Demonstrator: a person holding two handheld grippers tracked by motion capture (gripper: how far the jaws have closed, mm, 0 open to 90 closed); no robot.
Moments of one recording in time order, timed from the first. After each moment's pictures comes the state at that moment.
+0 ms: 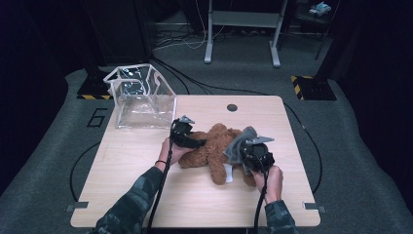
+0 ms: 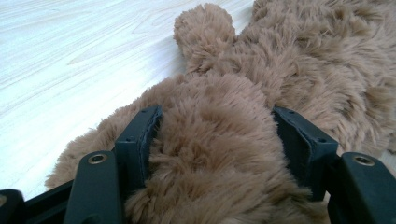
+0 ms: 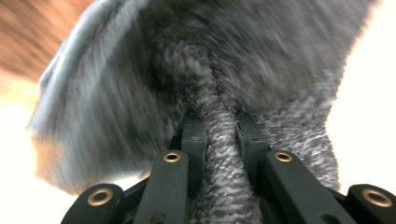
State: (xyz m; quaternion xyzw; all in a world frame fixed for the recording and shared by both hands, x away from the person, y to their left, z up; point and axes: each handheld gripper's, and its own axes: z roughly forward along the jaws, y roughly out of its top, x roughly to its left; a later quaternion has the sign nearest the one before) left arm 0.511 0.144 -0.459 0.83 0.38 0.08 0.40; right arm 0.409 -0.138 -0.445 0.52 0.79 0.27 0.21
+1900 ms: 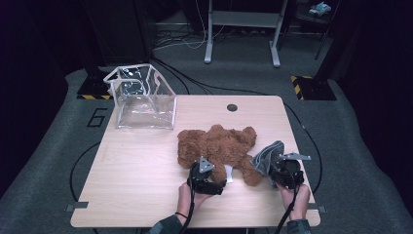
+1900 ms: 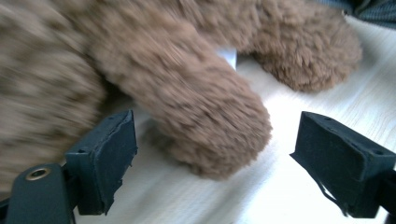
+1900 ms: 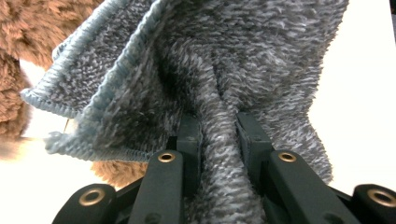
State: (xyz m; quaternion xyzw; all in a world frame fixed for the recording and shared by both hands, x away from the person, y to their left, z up) left arm 0.373 0.071 -0.510 0.81 0.39 0.12 0.41; right arm 0.369 -0.220 -0.461 0.58 0.73 0.30 0.20
